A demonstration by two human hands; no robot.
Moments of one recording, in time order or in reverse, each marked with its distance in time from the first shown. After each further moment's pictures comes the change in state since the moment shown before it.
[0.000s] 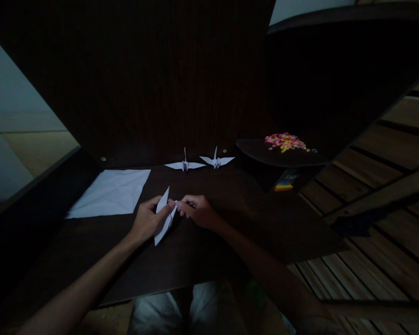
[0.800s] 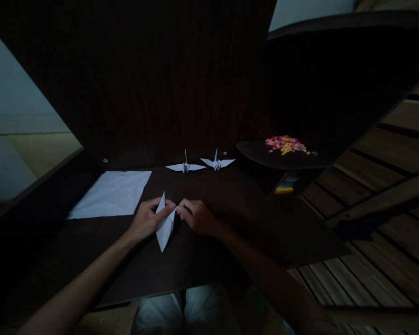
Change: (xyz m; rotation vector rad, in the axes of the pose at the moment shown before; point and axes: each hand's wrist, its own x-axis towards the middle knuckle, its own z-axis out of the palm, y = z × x) left_hand 0.005 0.000 -0.007 -0.043 -0.131 -0.006; right_hand -0.005 0.002 0.000 -0.368 -0.017 -0.315
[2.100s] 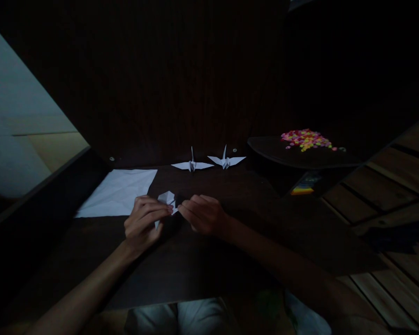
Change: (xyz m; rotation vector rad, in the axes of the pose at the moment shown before) left_hand -0.010 -0.008 -0.008 0.542 0.328 0.909; right_hand 0.002 0.017 -0.013 -0.563 0.196 -0.641
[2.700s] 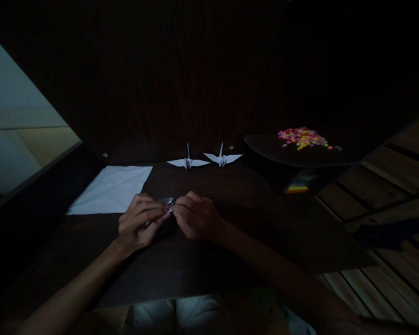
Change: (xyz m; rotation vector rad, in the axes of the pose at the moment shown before) left_hand 0.011 0.010 0.001 -0.122 -0.054 -0.043; right_hand 0.011 -0.016 -0.007 0.102 0.110 0.094
